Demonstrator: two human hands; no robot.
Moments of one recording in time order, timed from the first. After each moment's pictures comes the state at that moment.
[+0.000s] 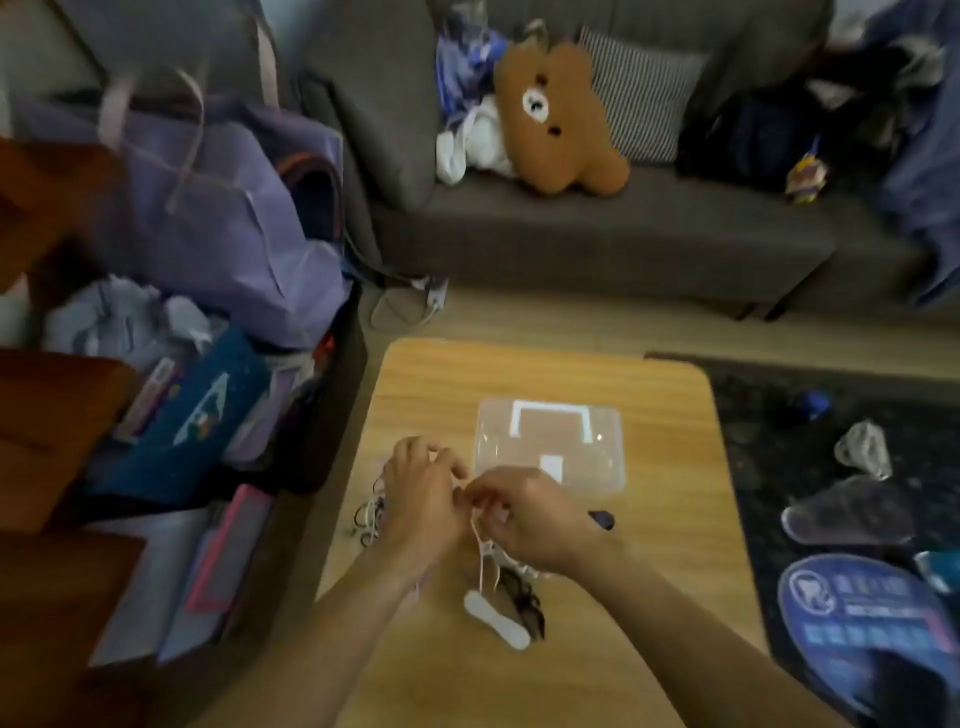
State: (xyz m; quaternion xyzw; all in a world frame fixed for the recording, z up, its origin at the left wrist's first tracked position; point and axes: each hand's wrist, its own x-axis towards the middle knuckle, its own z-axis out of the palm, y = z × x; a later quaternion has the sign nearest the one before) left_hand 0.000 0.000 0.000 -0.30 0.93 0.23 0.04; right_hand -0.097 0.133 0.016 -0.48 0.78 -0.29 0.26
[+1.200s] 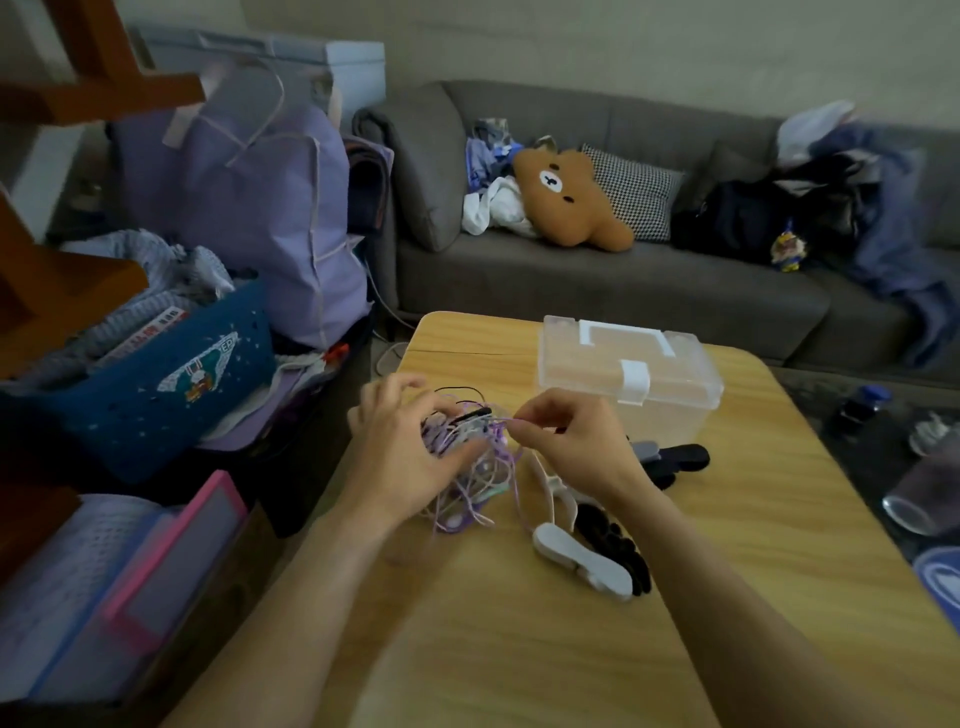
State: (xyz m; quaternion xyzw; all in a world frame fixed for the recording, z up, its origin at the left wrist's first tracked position) left_hand 0.093 -0.051 -0.126 -0.24 0.91 0.23 -0.26; right_hand -0.032 0.106 -0.098 -0.33 0.81 -0.47 0.13
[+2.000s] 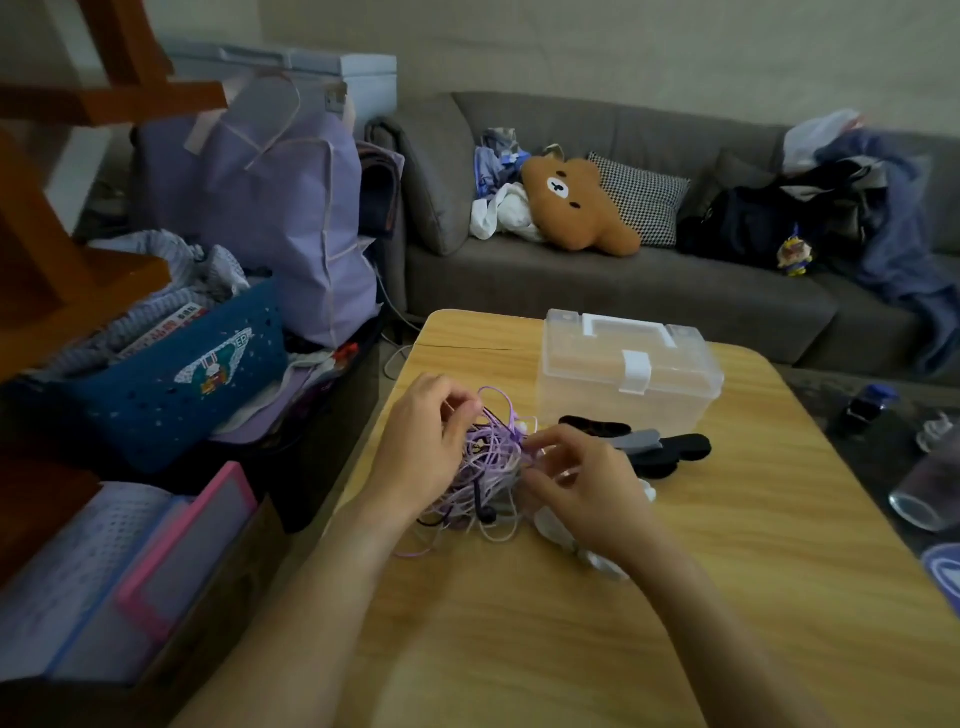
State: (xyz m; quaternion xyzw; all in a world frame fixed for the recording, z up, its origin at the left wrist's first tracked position) left_hand 0.094 -0.027 -0.119 -0.17 0.86 0.35 -0.33; right_hand 0.005 0.145 -0.123 -0.35 0.84 -0.41 0.08
